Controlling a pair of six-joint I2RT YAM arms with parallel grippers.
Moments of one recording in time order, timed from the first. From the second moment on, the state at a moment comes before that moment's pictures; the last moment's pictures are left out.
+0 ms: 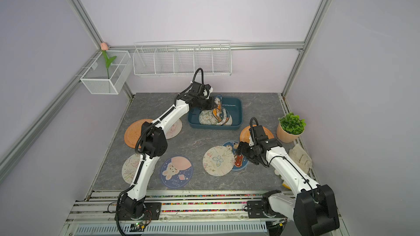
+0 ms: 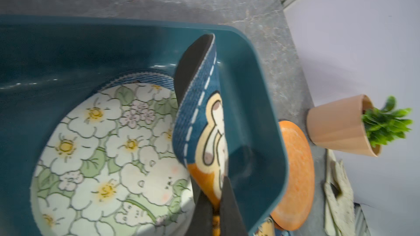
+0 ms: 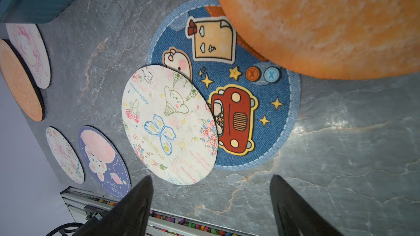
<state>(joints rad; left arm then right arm) -0.57 2.46 2.34 -0.66 0.37 -0.42 0.29 1.17 0.78 -0.80 -0.27 0.68</state>
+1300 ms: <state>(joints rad) -0.60 1.75 1.31 -0.38 0.14 -0.49 0.30 1.35 0.91 -0.78 -0.35 0.50</state>
